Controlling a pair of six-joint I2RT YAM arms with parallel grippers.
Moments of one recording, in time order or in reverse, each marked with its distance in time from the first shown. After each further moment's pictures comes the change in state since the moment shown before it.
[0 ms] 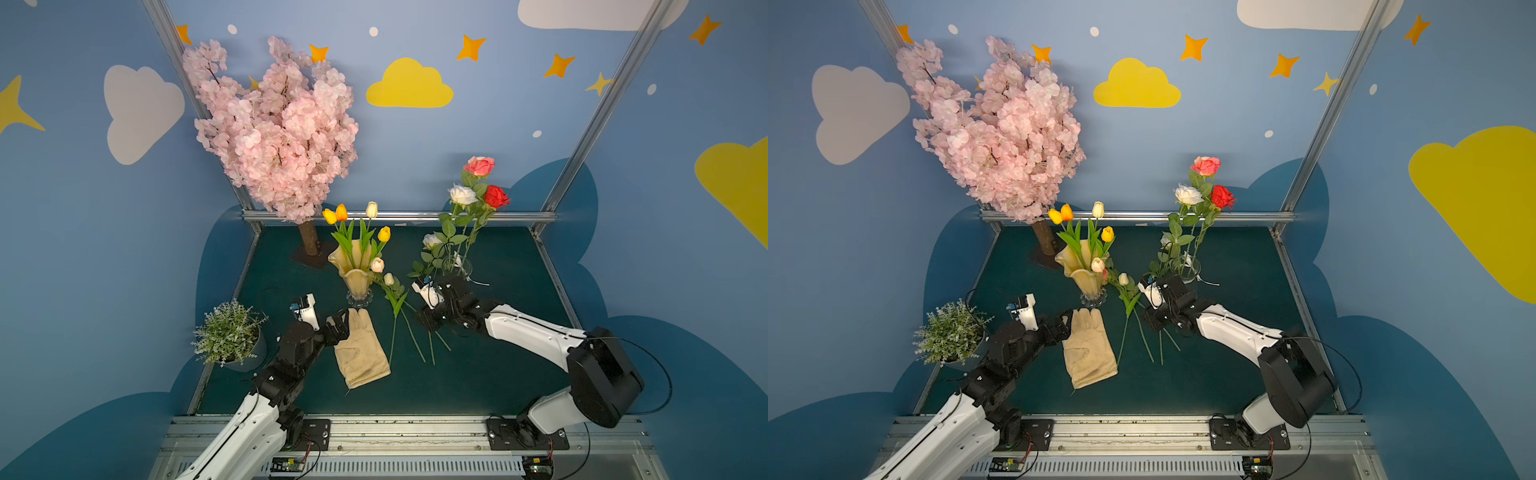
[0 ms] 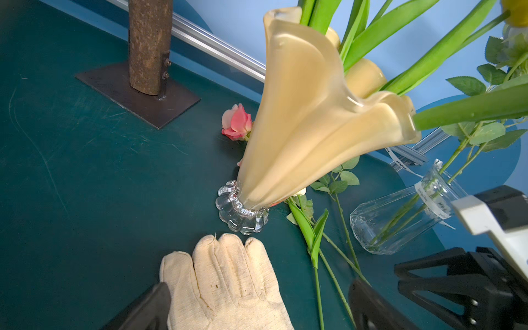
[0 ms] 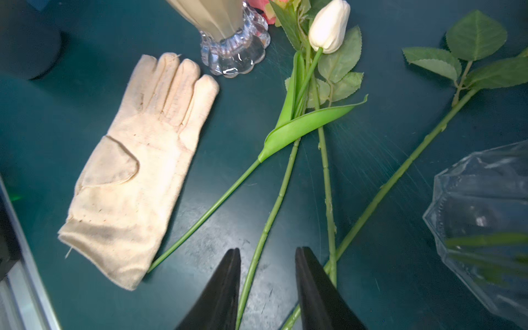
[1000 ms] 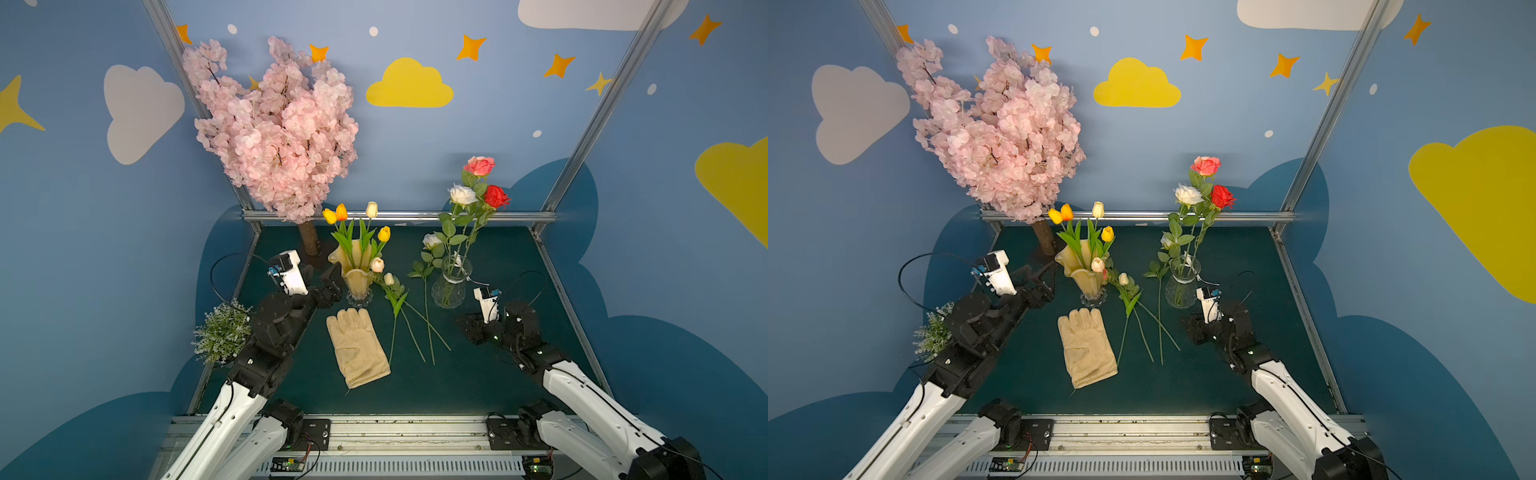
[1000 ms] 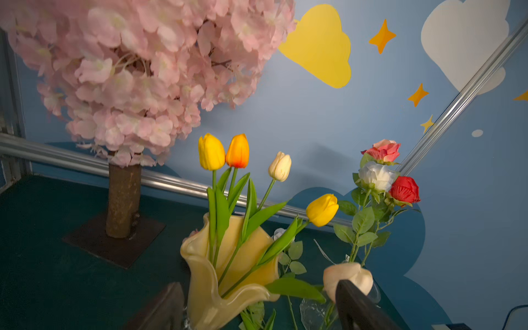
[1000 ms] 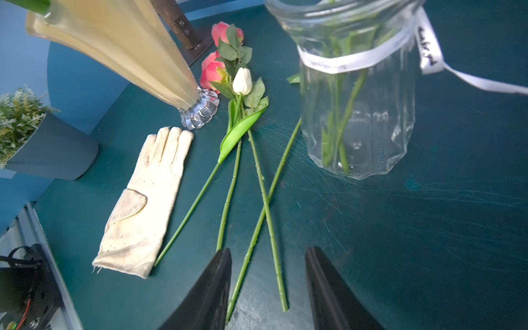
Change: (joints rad) left arm 0.004 0.051 0.403 -0.052 -0.011 0.087; right arm -0.306 -0.662 -0.517 0.200 -0.136 0.158
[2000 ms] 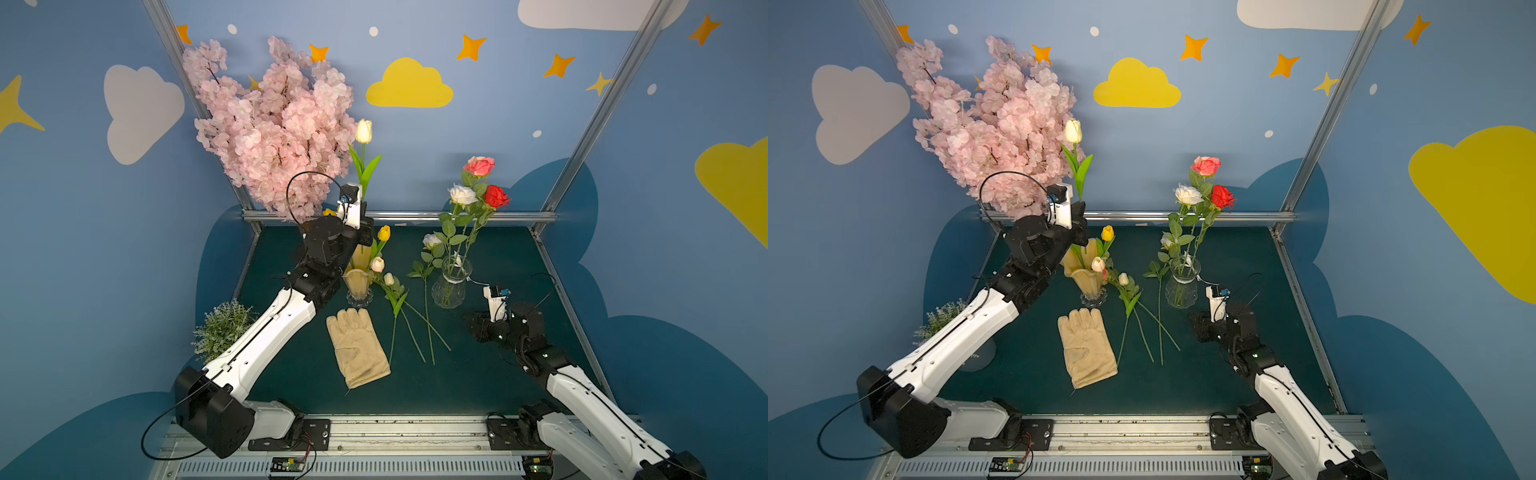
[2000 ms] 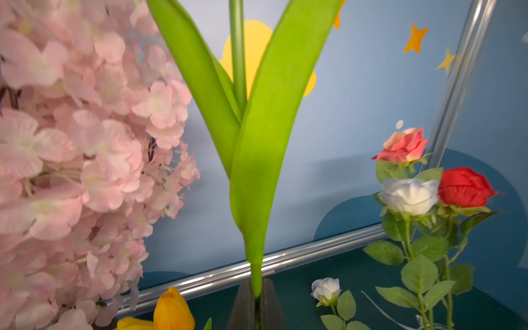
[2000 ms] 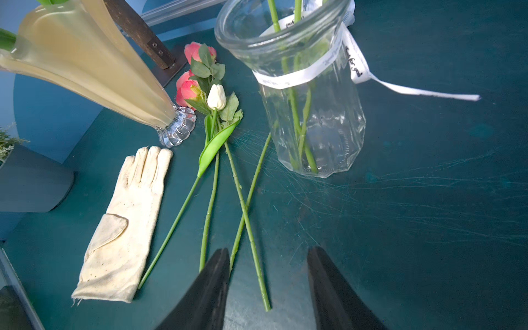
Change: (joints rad) left arm -0.062 0.716 0.553 0.249 -0.085 0.503; right arm -0.054 -0.050 0.000 -0.050 0.080 0.054
